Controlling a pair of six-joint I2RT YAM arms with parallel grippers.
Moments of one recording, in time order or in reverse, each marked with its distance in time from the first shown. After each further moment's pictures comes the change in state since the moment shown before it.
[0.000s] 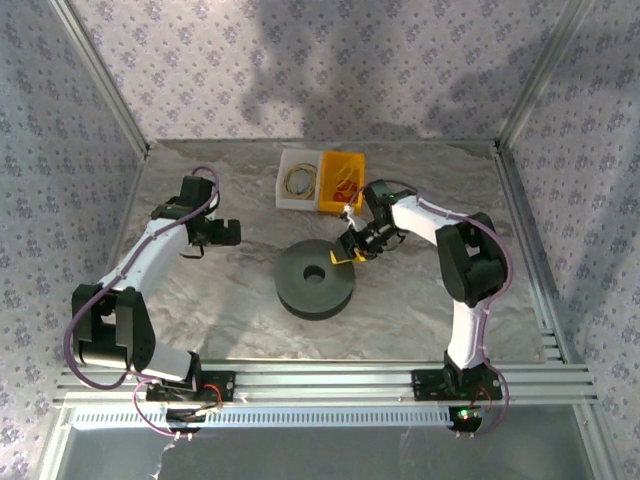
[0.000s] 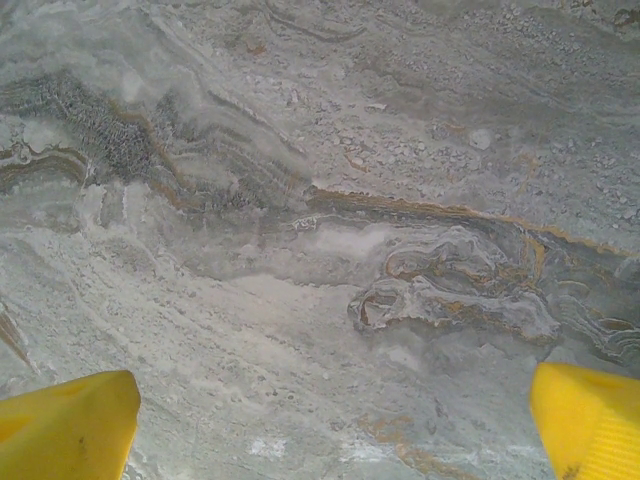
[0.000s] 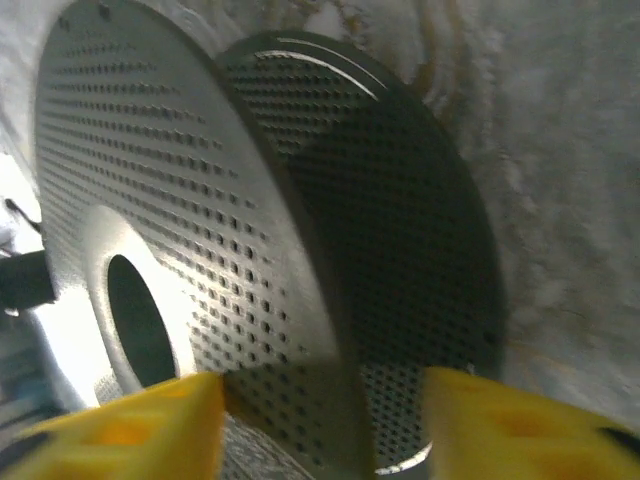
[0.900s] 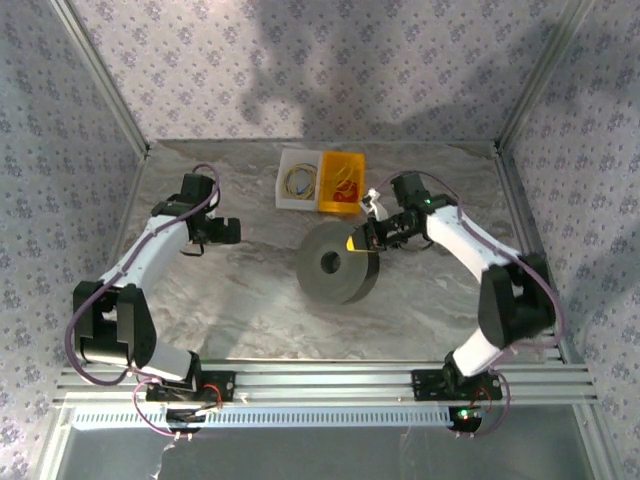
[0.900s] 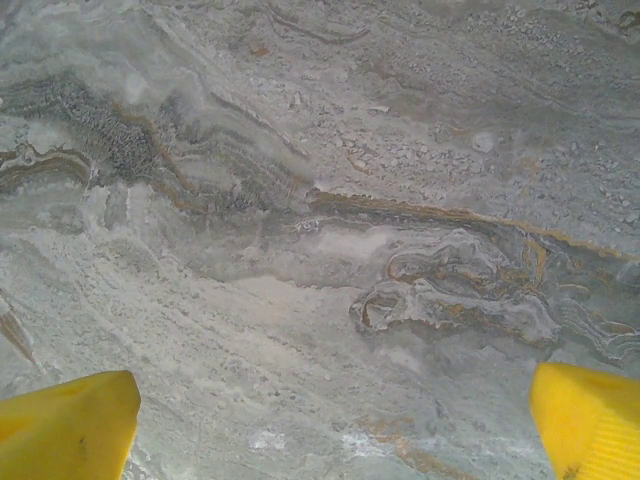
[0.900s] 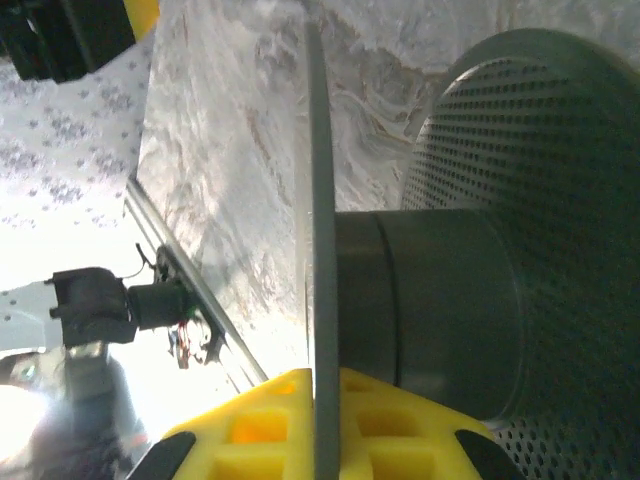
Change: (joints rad) left arm 0.000 0.014 0.025 -0.025 -0.004 -0.003; right arm -0.079 -0.303 -0.126 0.047 -0.150 0.125
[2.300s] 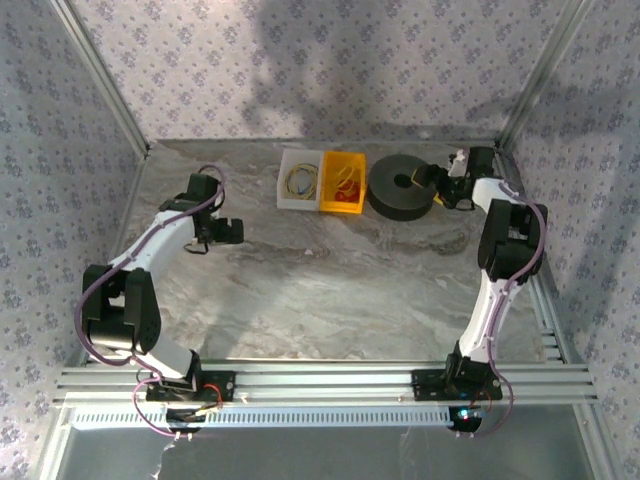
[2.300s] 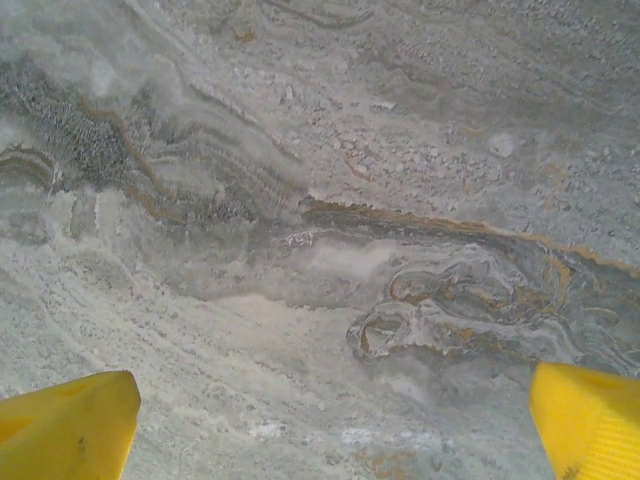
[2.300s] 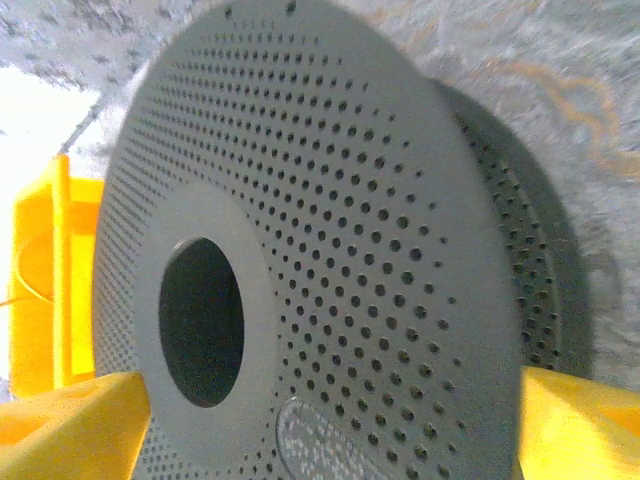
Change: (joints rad) left arm 0.000 0.089 0.010 0.032 0.000 -0.012; right arm -0.496 0.485 0.313 0.438 0.205 0.249
